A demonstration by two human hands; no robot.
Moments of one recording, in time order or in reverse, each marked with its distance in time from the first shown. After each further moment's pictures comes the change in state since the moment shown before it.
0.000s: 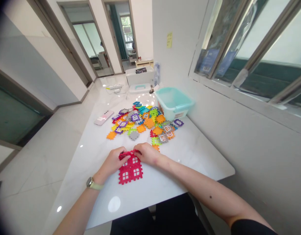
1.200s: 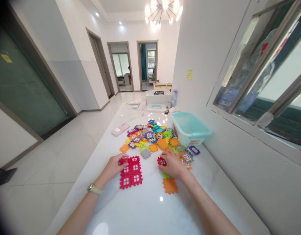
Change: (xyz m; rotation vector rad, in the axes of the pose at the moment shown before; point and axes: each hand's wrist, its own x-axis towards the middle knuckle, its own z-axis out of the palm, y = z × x) left_hand 0.001 -0.042 -0.033 -0.144 0.266 -0.126; right_hand -0.003 0.045 -0.060 -0.369 0.008 0.153
